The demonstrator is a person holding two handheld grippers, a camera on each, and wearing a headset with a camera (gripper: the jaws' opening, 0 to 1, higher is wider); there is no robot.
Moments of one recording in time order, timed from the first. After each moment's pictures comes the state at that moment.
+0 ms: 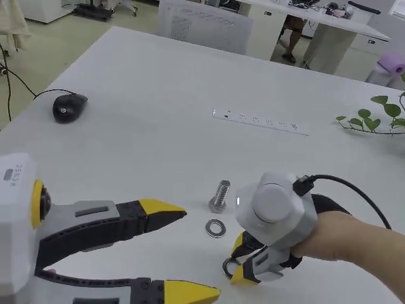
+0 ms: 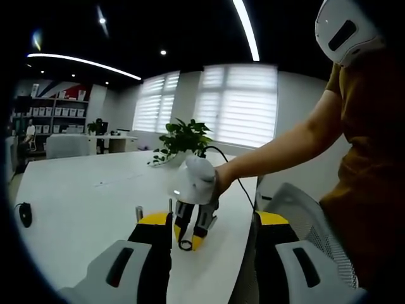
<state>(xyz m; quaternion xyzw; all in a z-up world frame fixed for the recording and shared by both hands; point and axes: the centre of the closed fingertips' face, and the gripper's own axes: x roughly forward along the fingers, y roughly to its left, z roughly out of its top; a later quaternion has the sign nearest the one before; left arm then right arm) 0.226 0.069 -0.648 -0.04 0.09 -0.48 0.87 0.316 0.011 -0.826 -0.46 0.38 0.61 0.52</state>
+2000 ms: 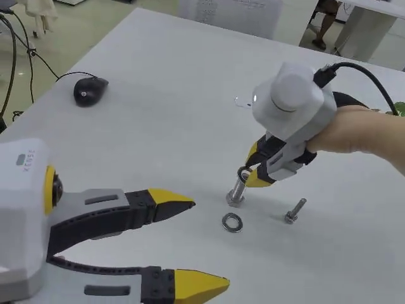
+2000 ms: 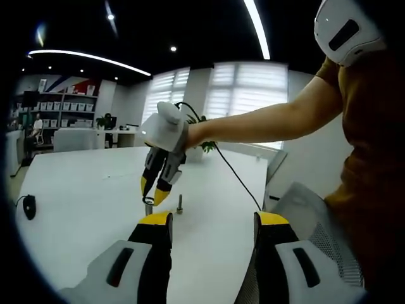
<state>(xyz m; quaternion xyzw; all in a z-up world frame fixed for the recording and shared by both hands) 0.242 0.078 -0.658 -0.05 0.11 -0.45 0.89 0.423 0.058 -0.760 -0.51 0.31 0.61 0.52</state>
